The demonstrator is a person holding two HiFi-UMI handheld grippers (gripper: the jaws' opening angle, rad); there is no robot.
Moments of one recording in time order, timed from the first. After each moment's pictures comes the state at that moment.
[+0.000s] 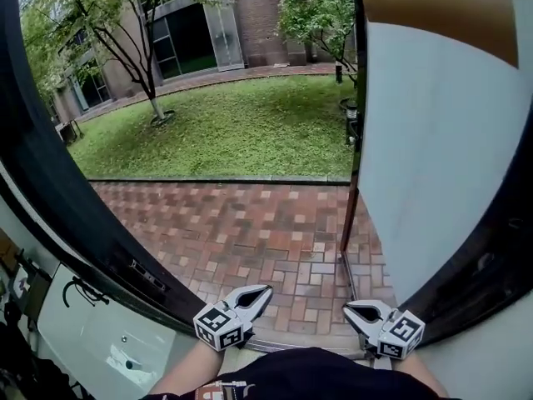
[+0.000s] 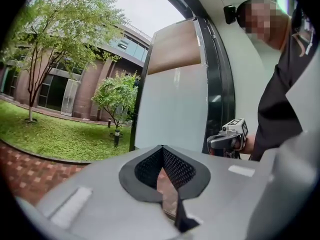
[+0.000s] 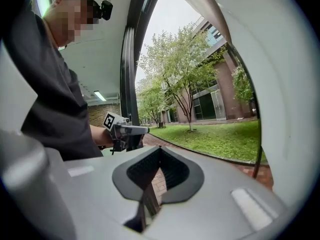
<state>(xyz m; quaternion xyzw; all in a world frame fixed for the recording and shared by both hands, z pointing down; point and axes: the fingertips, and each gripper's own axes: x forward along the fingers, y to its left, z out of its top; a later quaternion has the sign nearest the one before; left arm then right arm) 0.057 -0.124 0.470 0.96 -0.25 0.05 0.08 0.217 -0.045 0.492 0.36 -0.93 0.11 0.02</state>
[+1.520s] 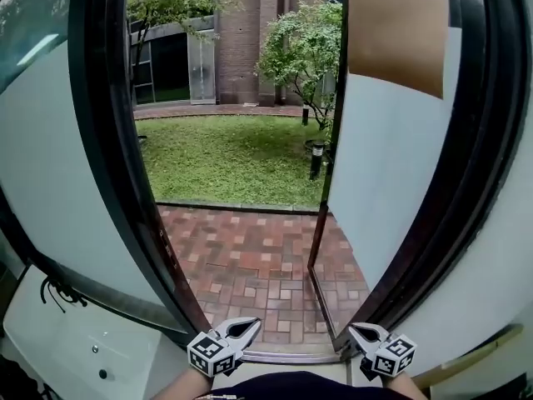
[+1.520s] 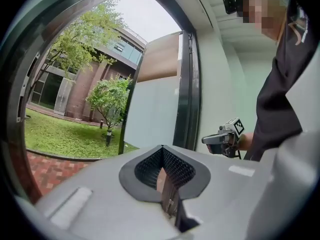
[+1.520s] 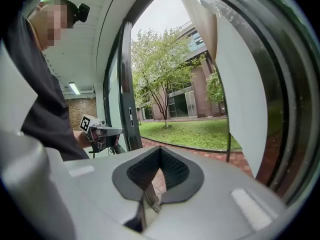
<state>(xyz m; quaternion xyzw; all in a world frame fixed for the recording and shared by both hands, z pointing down) -0.027 0.058 0.482 0.97 -0.21 0.03 0.08 0.195 0.136 0.502 0.51 -0.85 0.13 0.04</state>
